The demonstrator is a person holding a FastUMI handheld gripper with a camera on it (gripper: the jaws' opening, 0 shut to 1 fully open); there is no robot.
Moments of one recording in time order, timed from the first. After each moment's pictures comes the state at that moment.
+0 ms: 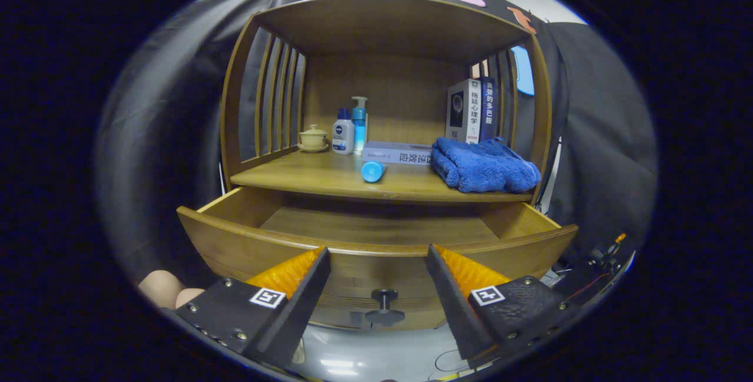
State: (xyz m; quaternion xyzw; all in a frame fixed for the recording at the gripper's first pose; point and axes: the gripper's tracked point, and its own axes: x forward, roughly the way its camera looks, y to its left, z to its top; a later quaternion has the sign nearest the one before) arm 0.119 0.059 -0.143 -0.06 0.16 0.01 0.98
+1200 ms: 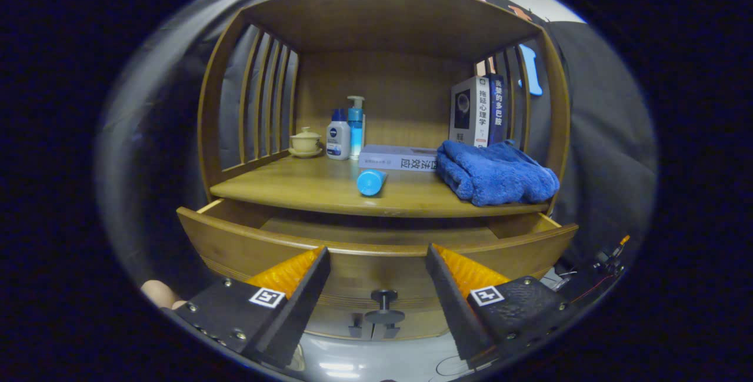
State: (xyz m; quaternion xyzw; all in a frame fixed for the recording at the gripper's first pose) arm 0.173 0.064 -0.148 -0.06 0.16 0.01 0.99
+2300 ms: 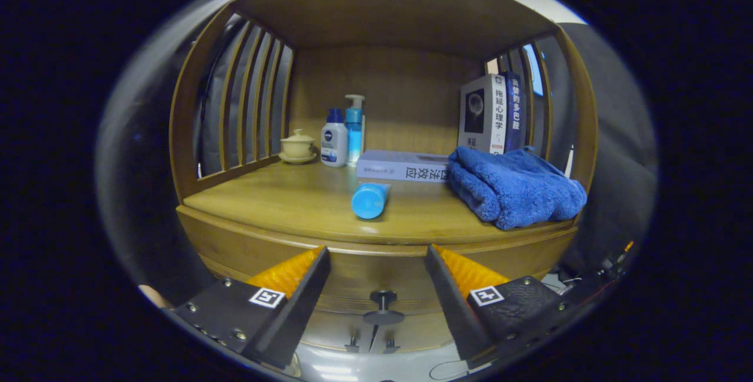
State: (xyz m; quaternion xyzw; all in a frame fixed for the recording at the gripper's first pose) arm 0.220 0.068 -0.152 -0.06 0.15 0.01 0.99
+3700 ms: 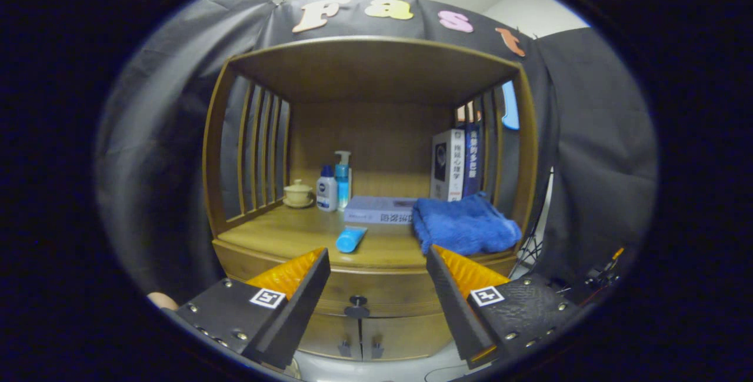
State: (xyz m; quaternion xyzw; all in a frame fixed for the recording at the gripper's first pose) arm 0.133 0.023 -0.030 -0.04 0.05 0.00 1.00
